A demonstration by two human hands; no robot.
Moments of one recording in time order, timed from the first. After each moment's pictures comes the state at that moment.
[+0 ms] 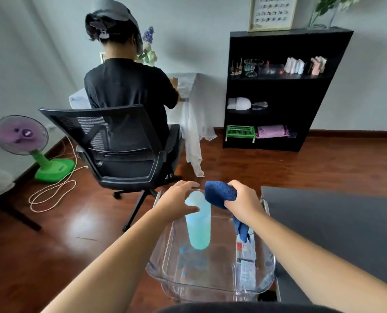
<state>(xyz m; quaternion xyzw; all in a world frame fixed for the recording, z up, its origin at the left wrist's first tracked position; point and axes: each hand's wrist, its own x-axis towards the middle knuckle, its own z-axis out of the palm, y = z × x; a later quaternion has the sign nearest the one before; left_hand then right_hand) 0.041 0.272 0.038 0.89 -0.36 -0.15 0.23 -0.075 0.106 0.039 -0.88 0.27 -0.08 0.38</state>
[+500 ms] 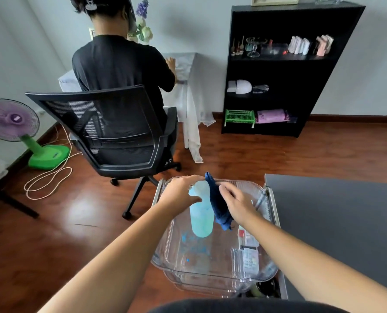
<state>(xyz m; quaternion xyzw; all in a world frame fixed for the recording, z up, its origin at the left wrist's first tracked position) 0.050 0.272 0.016 0.89 -0.35 -0.14 0.27 -0.075 0.131 0.004 -0.77 0.24 -0.08 0.59</state>
